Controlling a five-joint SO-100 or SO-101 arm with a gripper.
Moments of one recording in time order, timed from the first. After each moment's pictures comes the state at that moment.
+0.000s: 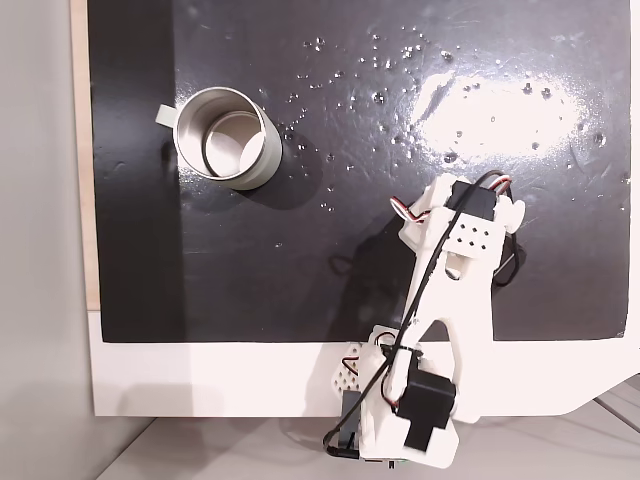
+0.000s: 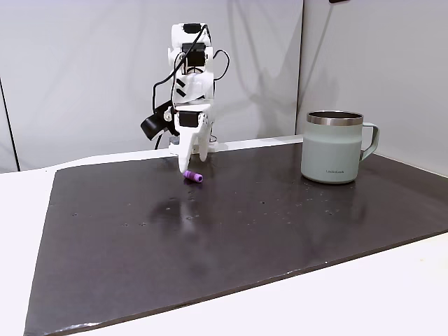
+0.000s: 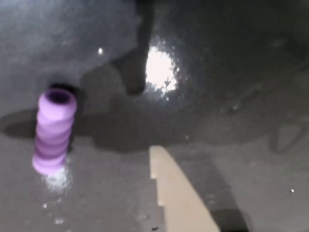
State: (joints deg) arm 16.5 98.9 115.0 73.8 27.4
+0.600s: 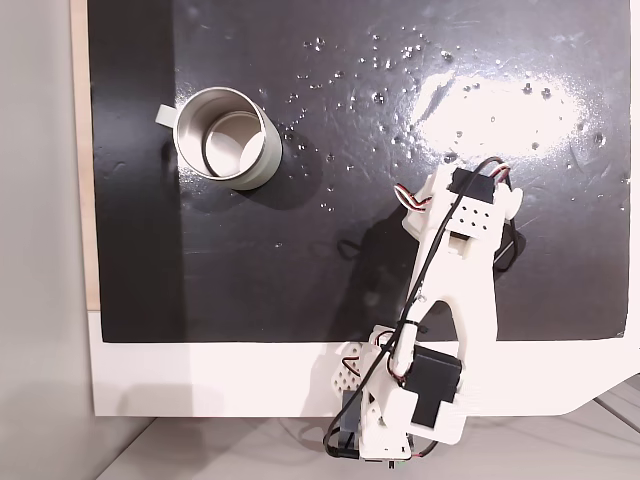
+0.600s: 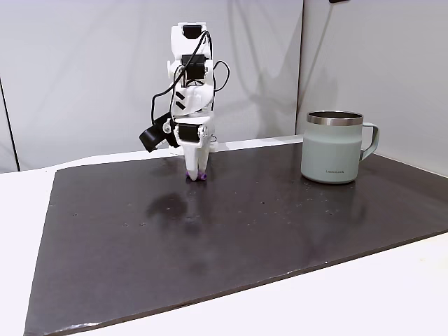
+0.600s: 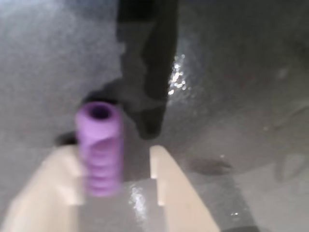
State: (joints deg) arm 16.7 91.1 112.9 68.4 26.2
